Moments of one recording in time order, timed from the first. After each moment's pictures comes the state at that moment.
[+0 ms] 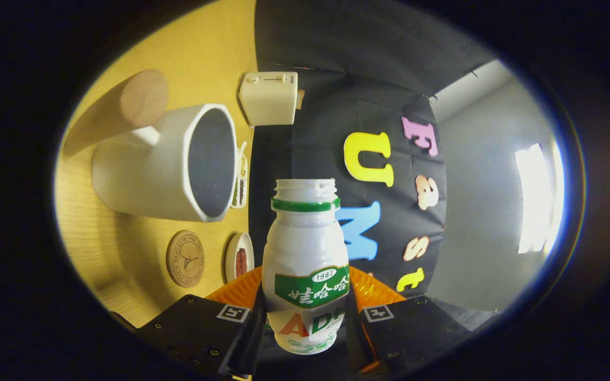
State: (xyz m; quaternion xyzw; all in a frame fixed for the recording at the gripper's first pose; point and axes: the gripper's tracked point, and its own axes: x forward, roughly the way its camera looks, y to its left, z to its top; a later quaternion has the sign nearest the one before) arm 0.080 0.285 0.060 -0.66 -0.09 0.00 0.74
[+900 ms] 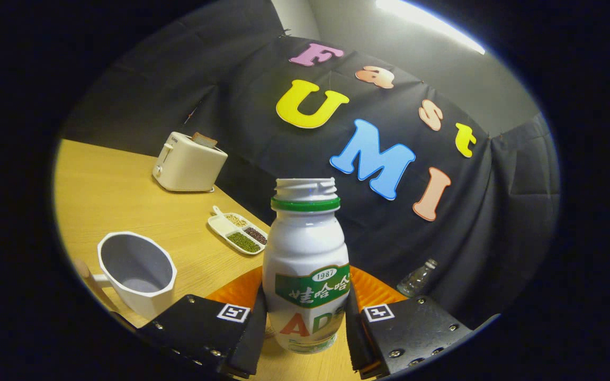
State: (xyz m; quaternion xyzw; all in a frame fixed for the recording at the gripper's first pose) arm 0.123 0.274 0.061 -0.25 -0.01 0.10 0.96
